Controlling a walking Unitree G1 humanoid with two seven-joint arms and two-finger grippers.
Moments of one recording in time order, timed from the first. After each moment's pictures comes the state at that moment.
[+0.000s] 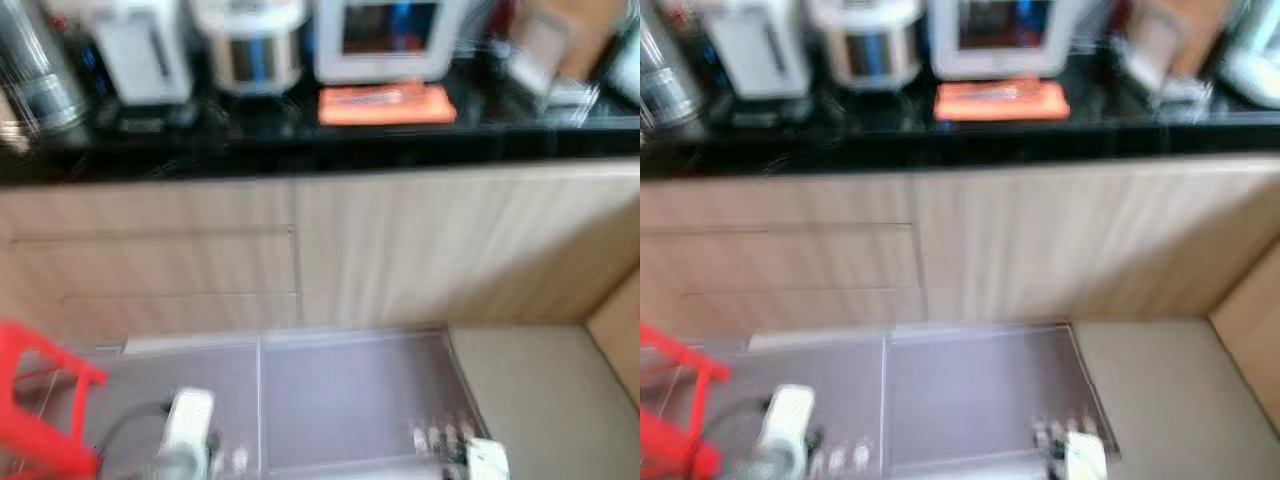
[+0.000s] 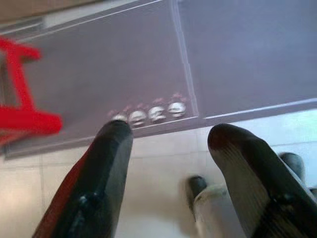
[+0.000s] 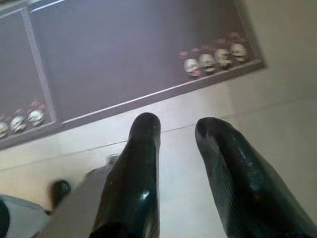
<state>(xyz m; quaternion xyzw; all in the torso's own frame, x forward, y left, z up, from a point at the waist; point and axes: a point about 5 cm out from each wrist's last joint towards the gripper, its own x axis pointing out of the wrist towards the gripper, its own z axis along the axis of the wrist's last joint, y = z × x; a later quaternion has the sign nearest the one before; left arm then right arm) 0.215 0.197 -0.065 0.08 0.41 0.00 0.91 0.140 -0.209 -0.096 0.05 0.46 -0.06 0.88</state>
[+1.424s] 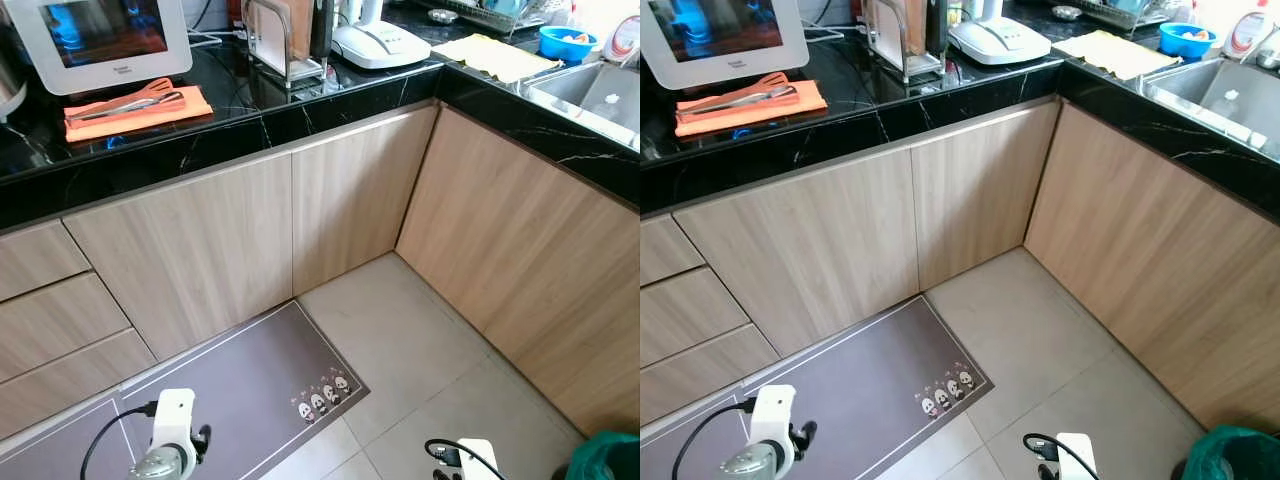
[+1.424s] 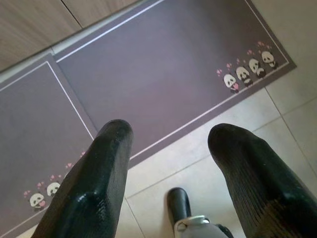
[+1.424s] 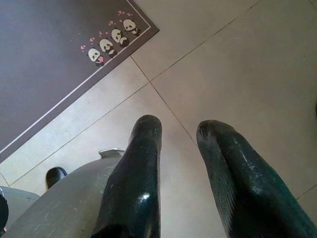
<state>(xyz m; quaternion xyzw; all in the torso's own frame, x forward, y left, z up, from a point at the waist) 0.220 0.221 -0.057 0.02 0.39 0.05 0.92 0.148 -0.205 -0.094 0.03 0.47 -0.01 0.88</state>
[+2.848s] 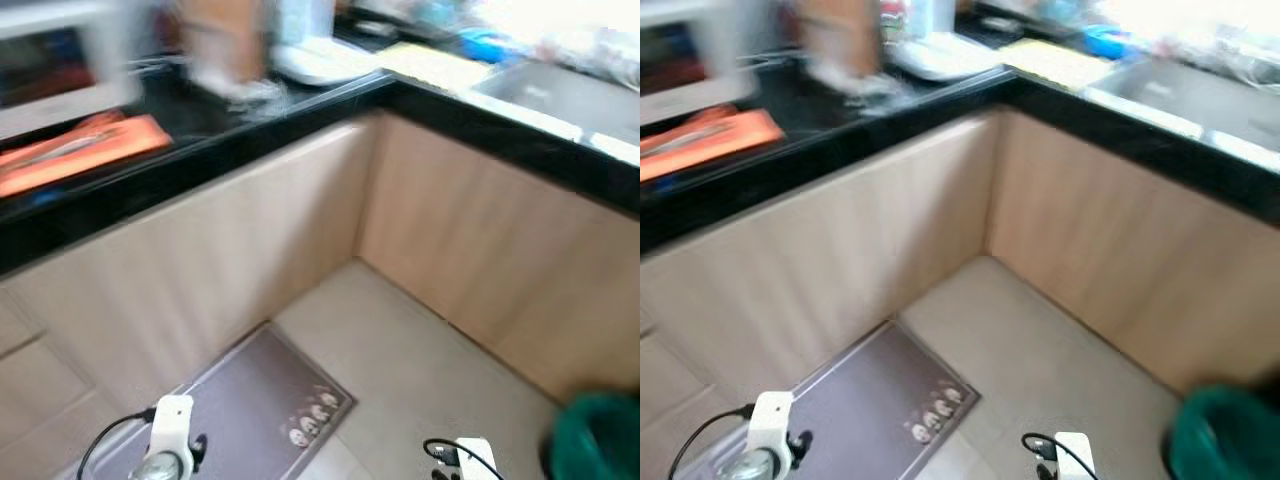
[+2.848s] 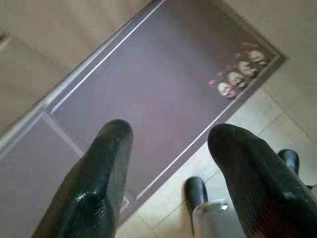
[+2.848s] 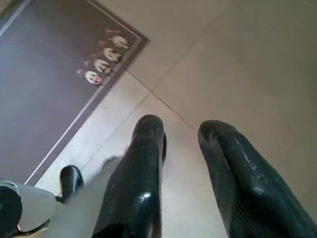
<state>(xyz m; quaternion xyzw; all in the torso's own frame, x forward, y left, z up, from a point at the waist) 0.217 0.216 -0.060 0.03 0.40 0.03 0.91 0.146 -0.205 -0.095 0.03 0.47 -0.01 0.88</state>
